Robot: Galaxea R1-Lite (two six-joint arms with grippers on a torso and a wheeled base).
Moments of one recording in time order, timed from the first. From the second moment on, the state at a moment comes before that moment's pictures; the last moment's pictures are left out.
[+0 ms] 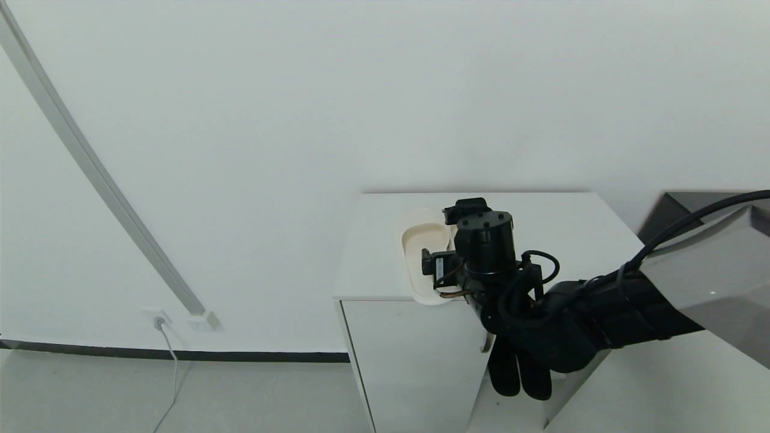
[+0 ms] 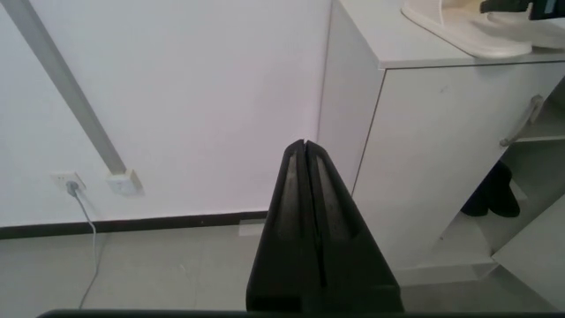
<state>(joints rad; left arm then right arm) 0.00 0.00 0.00 0.00 -0.03 0.02 0.77 2.11 -1.22 -0.65 -0.60 0.16</state>
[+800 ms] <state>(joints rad) 0.00 0.00 0.00 0.00 -0.03 0.02 0.69 2.27 -1.51 -0.59 -0.53 0.11</state>
